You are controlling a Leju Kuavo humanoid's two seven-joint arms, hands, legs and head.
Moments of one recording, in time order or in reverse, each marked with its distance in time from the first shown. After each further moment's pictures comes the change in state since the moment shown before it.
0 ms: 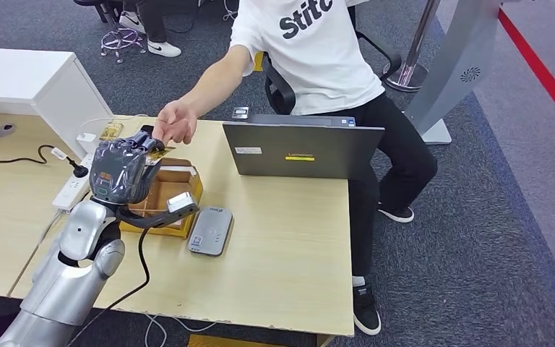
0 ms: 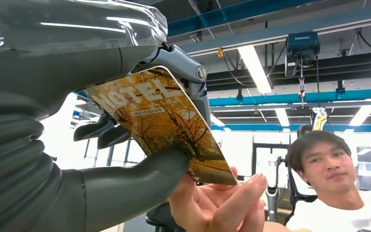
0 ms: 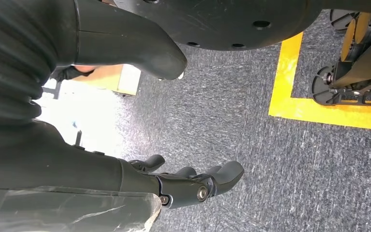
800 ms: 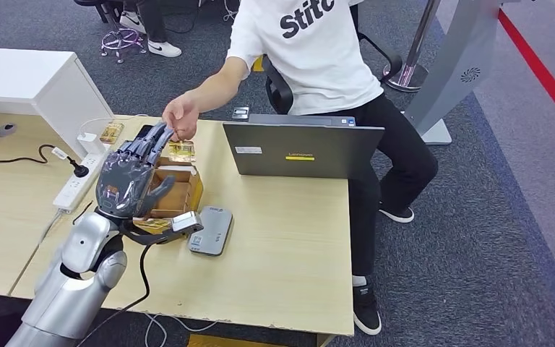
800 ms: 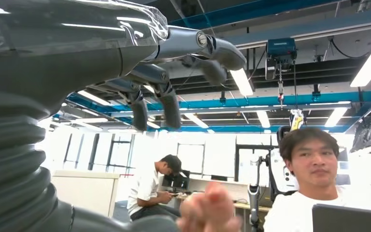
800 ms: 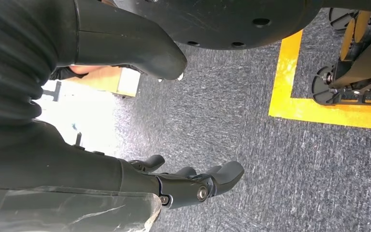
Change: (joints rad) left arm 0.067 -0.012 0.006 -0.046 -0.017 0.013 -0.031; right arm 0.000 0.001 -0.014 0.000 0.003 -0.001 0.000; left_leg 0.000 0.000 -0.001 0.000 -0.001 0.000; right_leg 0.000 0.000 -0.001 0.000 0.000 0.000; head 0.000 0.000
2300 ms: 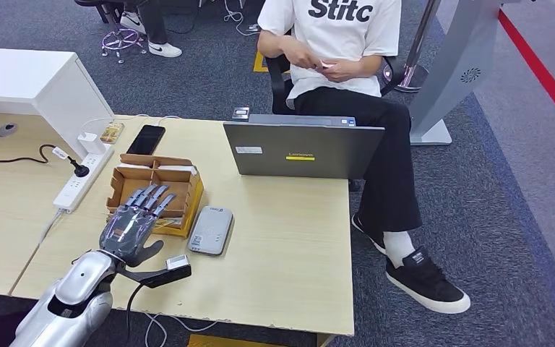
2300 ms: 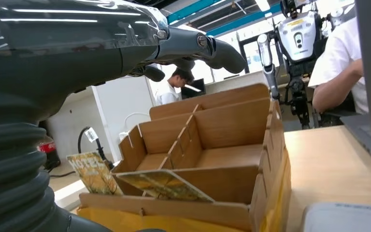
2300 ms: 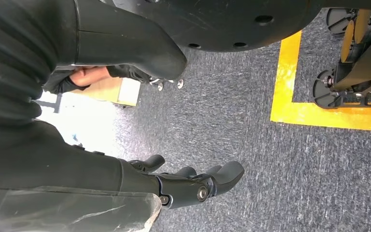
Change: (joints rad) left arm 0.176 0.091 0.002 0.079 0.008 -0.250 0.038; right arm 0.005 0.007 -0.055 0.000 0.008 0.003 0.002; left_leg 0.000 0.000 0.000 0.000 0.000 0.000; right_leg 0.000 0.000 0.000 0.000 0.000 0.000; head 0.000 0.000
